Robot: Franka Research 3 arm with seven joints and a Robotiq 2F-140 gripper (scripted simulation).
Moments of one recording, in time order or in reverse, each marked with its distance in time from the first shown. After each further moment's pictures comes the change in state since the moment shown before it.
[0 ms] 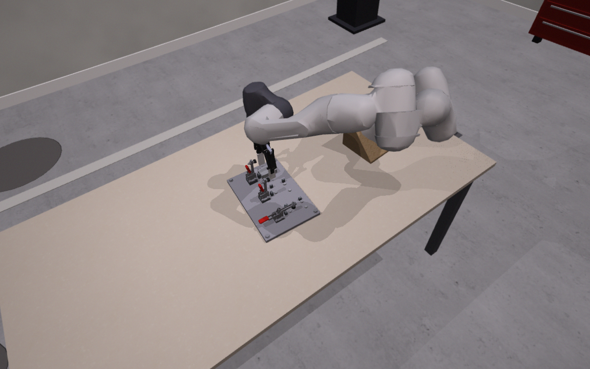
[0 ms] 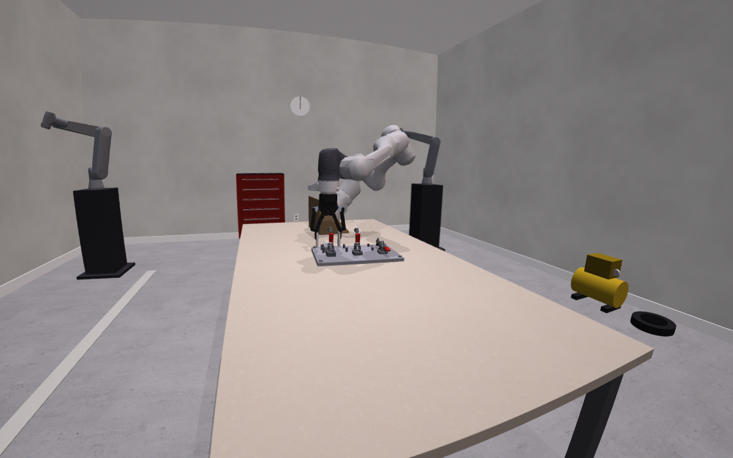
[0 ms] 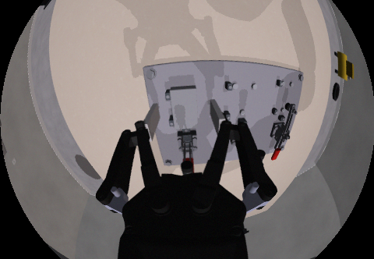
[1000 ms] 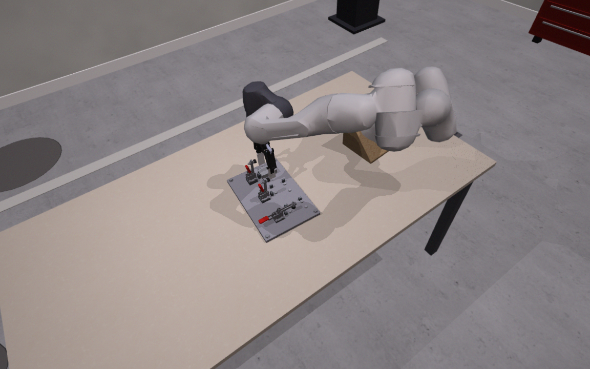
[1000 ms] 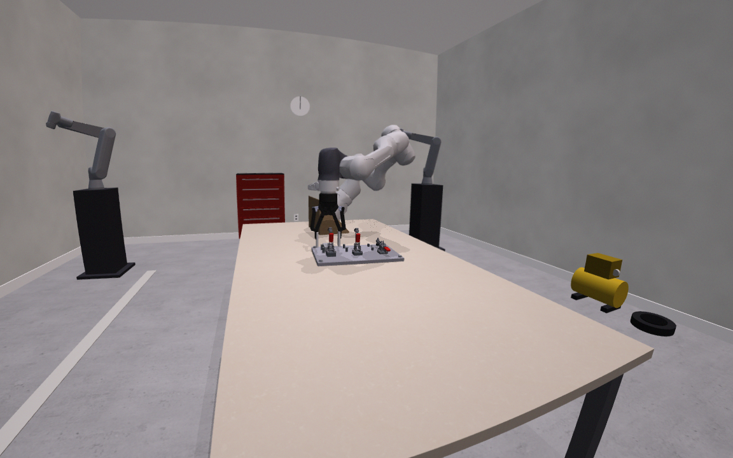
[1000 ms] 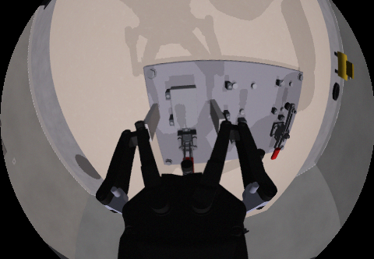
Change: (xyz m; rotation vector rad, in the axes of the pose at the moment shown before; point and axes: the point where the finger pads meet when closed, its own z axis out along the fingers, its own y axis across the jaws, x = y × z) arm 0.000 0.000 -0.002 0.001 -0.001 0.000
